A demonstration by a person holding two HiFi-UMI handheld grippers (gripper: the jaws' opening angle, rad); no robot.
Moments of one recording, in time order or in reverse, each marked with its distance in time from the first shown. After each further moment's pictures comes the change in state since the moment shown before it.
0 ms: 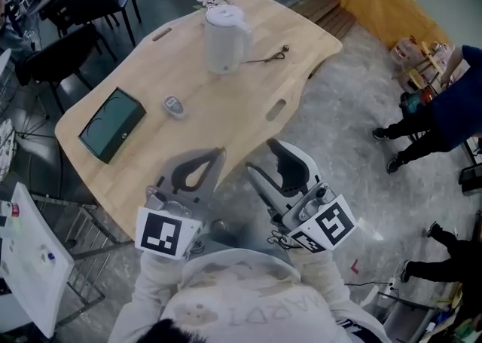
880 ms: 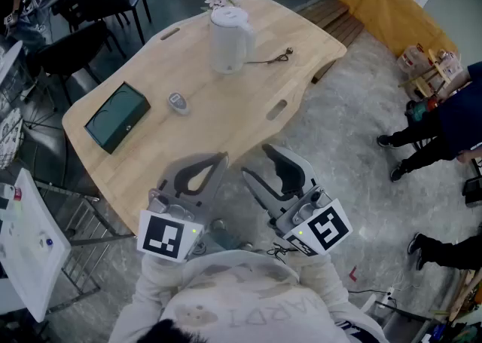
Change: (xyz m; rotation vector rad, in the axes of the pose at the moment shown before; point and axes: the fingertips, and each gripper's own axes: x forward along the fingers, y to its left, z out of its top) left arm -0.015 -0.036 0.008 0.008 0.031 0.037; right arm -0.026 0.016 0.001 -0.058 0.044 0.046
